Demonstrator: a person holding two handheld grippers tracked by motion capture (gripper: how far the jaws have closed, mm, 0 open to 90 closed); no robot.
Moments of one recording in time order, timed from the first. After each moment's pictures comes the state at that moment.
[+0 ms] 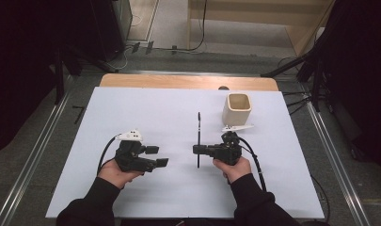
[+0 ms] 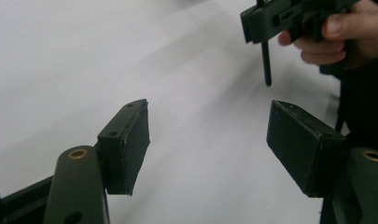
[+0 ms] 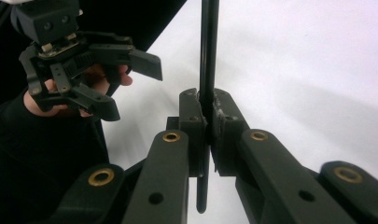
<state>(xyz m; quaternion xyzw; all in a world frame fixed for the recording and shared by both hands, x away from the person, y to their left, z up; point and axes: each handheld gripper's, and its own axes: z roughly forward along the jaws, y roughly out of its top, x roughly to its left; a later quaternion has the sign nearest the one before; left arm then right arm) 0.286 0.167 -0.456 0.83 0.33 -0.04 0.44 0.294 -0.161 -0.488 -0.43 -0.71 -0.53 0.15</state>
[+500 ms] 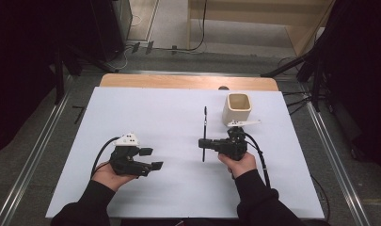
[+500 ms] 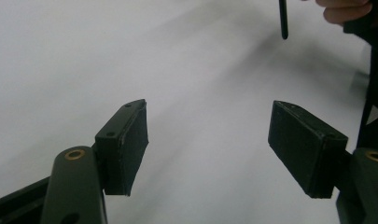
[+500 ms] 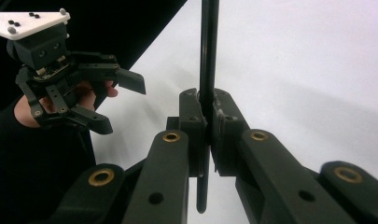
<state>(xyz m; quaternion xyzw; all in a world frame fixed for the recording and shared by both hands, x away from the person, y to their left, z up) 0.277 0.179 -0.458 0.85 0.32 0.00 0.42 0.301 -0.176 -0.478 -0.44 -0.71 -0.53 0.13</state>
